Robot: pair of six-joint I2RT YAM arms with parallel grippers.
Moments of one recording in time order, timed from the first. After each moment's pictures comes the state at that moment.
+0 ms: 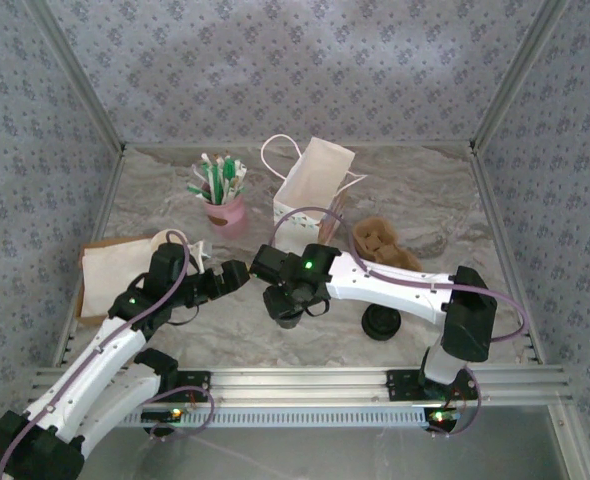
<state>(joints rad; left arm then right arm) -0.45 0.73 0.55 -0.51 0.38 -0.81 1.17 1.66 1.42 -1.04 0.10 0.71</state>
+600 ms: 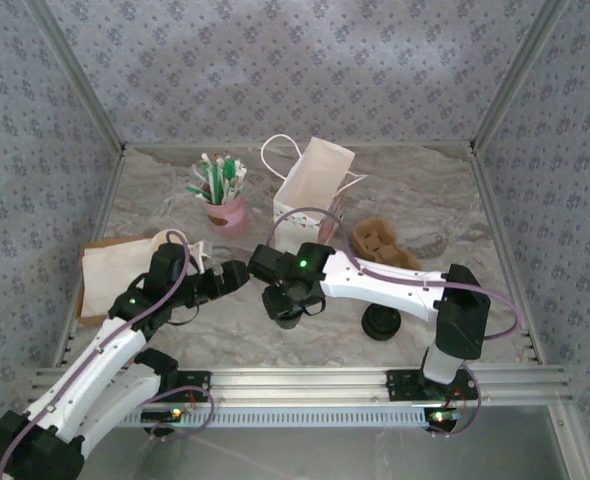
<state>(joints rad) -0.45 0.73 0.55 -0.50 0.38 -0.81 1.16 1.70 1.45 -1.07 0.09 0.71</state>
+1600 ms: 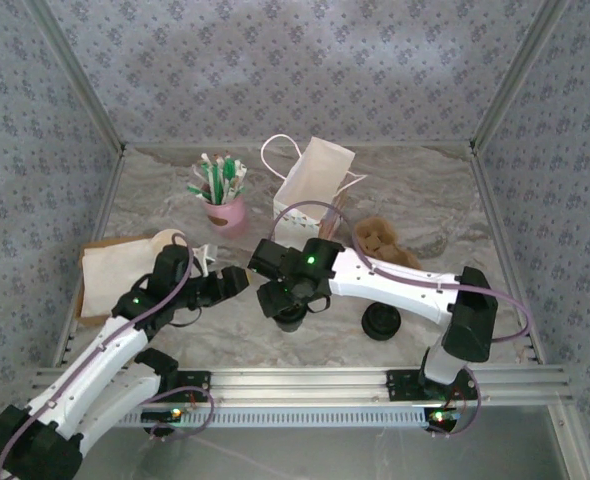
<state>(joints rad) -0.49 0.74 0.53 -0.49 0.42 -0.84 1.17 1.64 1.48 -1.09 0.11 0.71</state>
